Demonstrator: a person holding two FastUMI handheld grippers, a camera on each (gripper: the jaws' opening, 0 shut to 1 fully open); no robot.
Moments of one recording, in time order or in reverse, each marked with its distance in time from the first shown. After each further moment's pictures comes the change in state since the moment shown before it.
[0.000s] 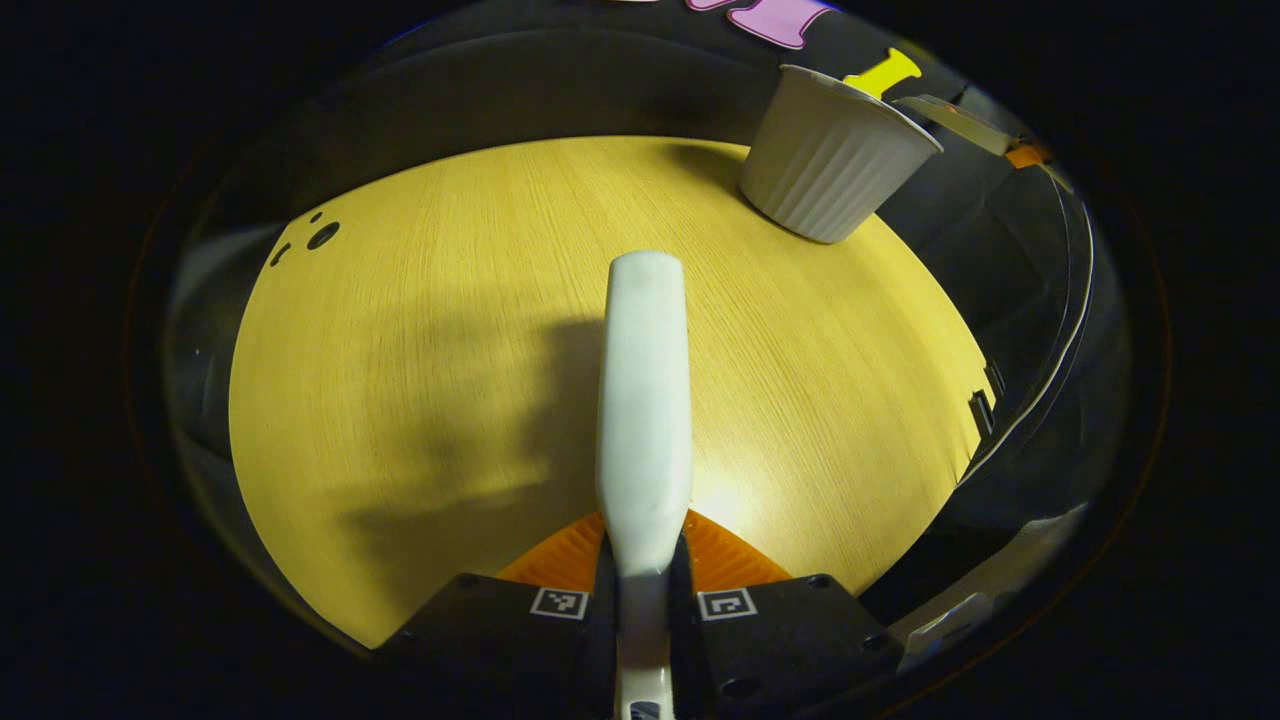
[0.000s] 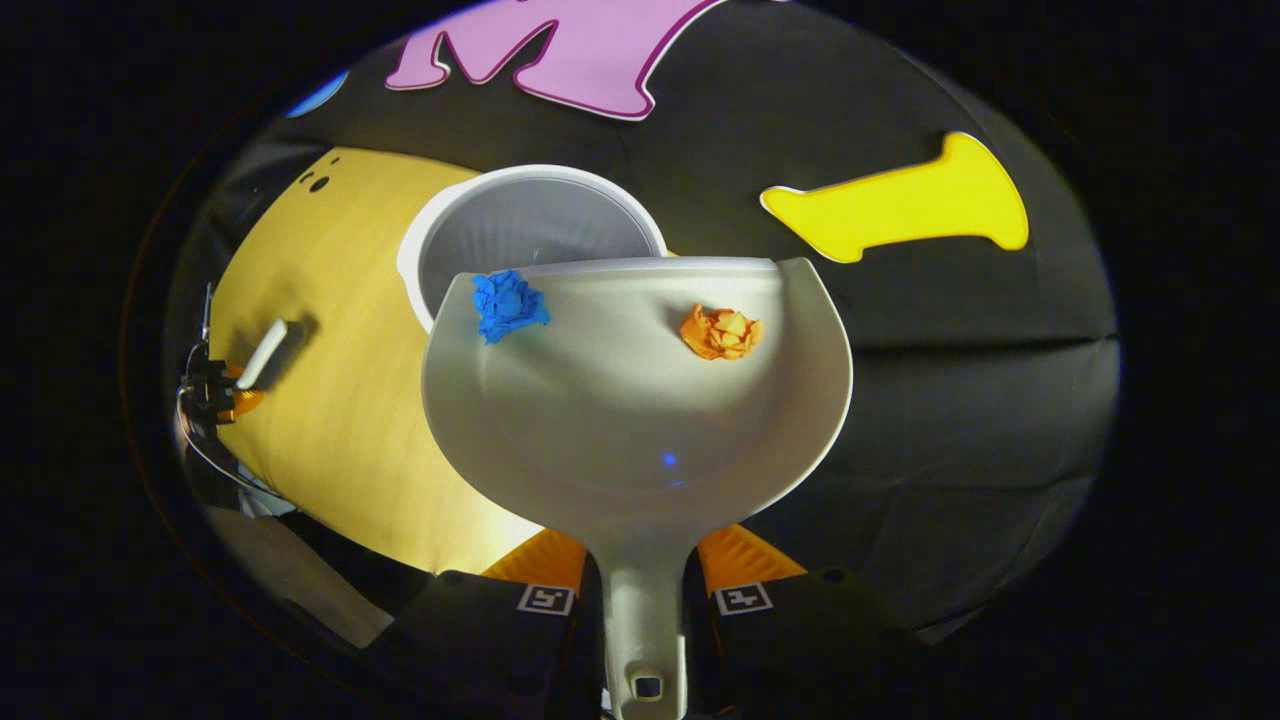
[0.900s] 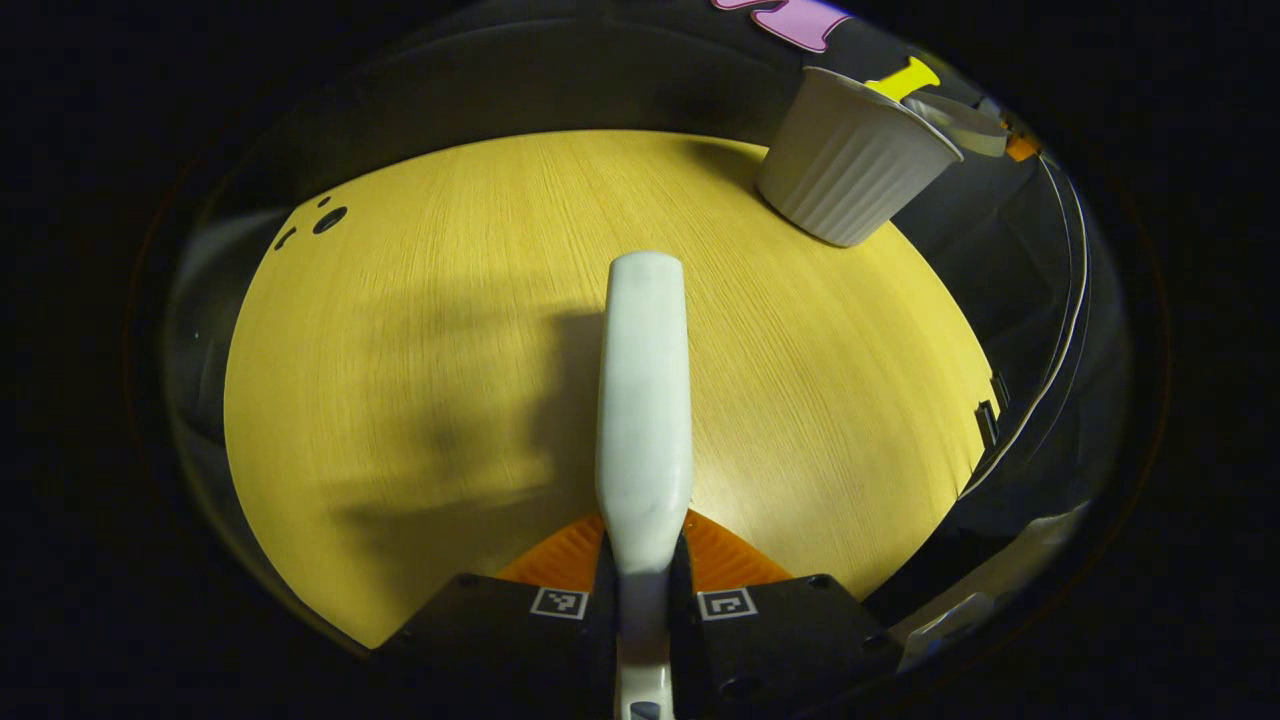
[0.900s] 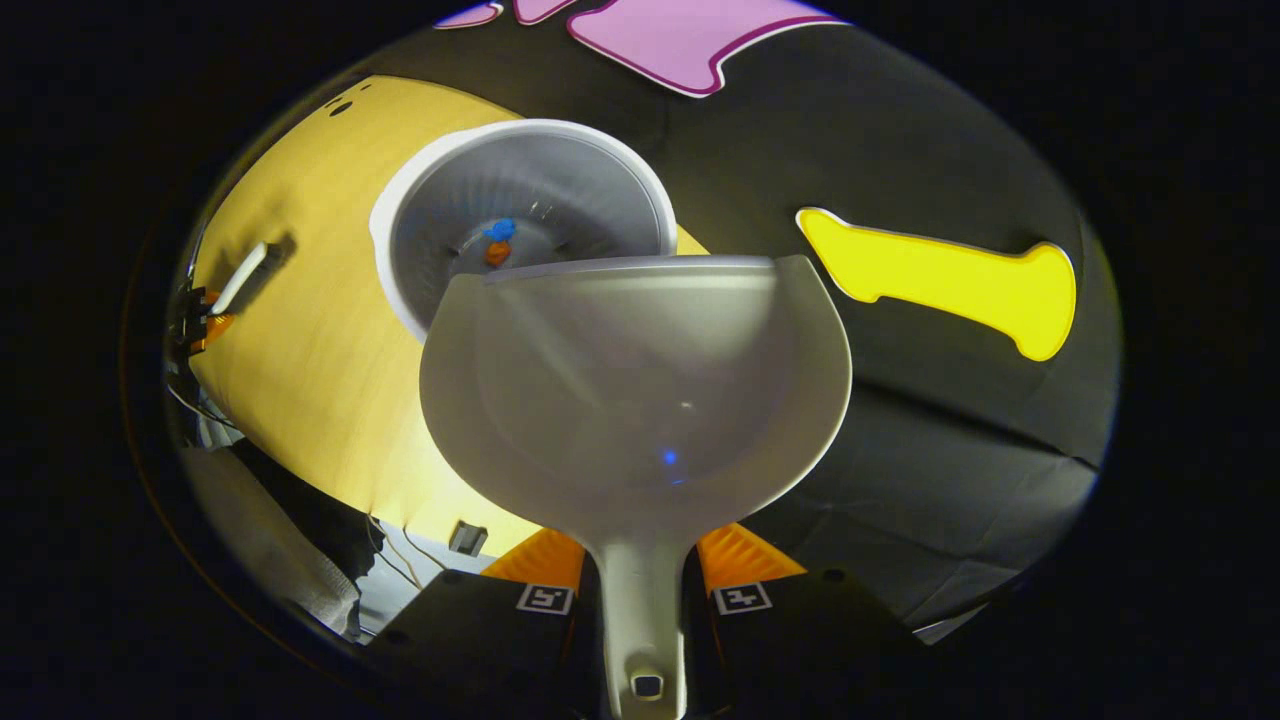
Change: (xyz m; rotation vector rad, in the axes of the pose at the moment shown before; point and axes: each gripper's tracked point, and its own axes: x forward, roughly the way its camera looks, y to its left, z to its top) left arm 0.006 0.007 0.000 -0.026 0.016 0.002; right arm -0.015 -0.025 0.010 -0.158 0.122 -0.056
